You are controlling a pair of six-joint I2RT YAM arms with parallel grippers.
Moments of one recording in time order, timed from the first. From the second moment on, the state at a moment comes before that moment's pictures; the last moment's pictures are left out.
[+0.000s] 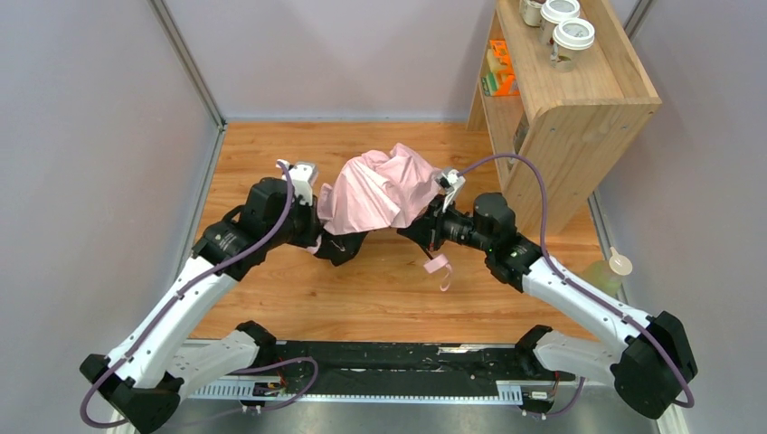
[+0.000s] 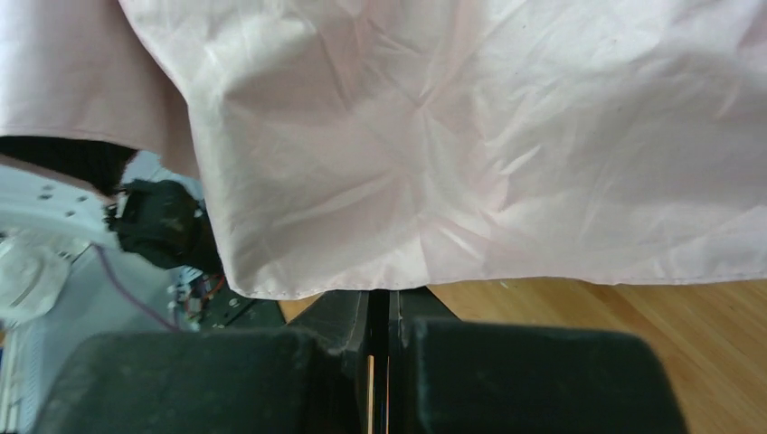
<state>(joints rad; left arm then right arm) -0.58 0.92 1.10 -0.83 -0.08 -0.32 0.67 1.08 0.72 0.16 -0.39 0.41</state>
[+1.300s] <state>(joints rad) -0.57 1.22 0.63 -0.34 0.07 -0.53 0.72 1.33 0.58 0.04 -0.23 0.56</state>
